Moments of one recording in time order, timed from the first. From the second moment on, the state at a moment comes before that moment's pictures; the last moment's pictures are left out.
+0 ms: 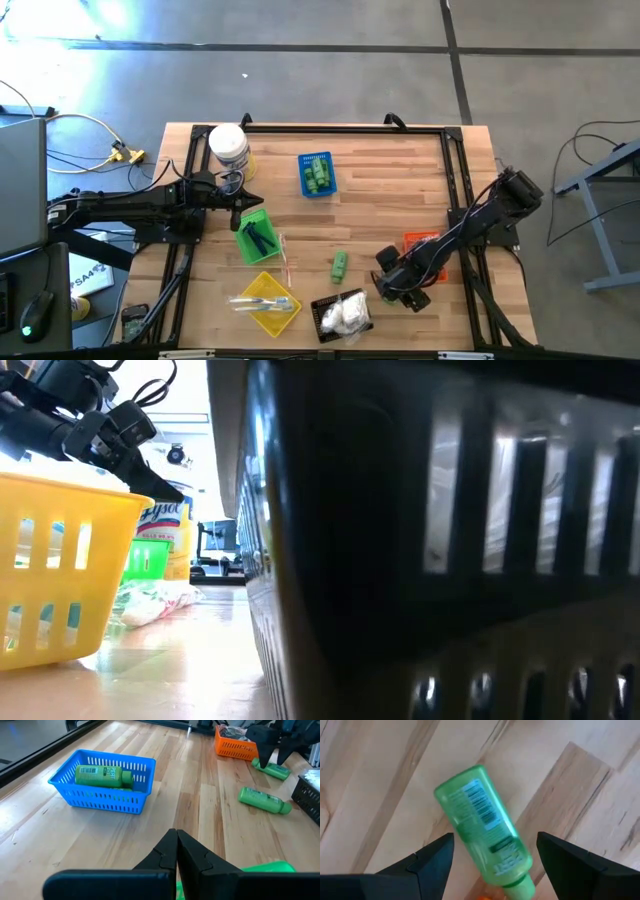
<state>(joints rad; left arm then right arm) 0.23 0.49 0.18 -0.01 0.07 -0.10 0.59 1.66 0.95 -0.61 -0.08 0.08</state>
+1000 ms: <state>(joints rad) 0.23 0.49 0.18 -0.04 0.07 -0.08 0.54 1.66 0.96 -0.50 -0.15 0.02</state>
